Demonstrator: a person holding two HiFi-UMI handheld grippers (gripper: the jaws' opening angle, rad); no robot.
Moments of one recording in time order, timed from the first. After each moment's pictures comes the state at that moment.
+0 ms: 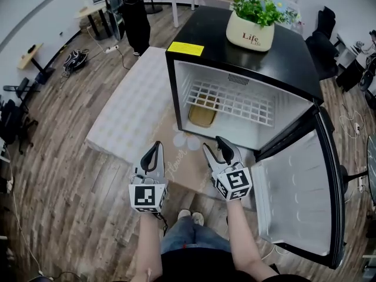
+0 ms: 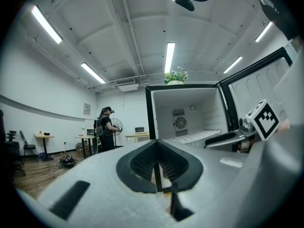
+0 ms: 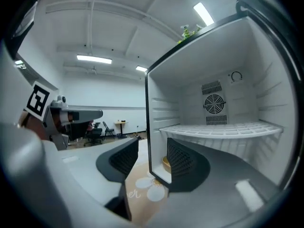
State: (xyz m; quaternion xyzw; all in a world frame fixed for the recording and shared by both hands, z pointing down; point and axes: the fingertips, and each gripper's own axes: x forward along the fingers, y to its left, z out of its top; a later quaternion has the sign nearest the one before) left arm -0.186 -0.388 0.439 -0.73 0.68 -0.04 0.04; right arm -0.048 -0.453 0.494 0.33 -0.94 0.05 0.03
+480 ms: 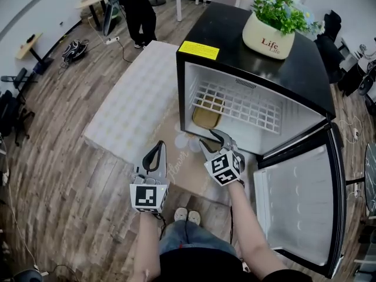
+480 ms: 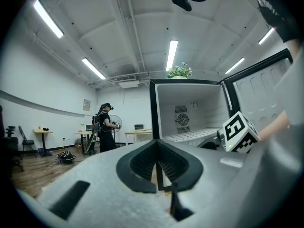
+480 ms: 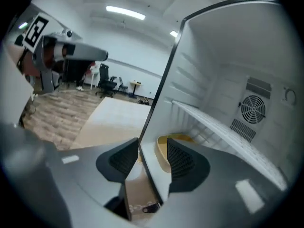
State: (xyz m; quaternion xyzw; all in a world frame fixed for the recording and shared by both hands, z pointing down) left arm -0.202 -0.409 0.453 -0.73 0.68 -0.04 0.01; right arm -0.099 -0.505 0.567 0.26 -0.91 -0.10 0.29
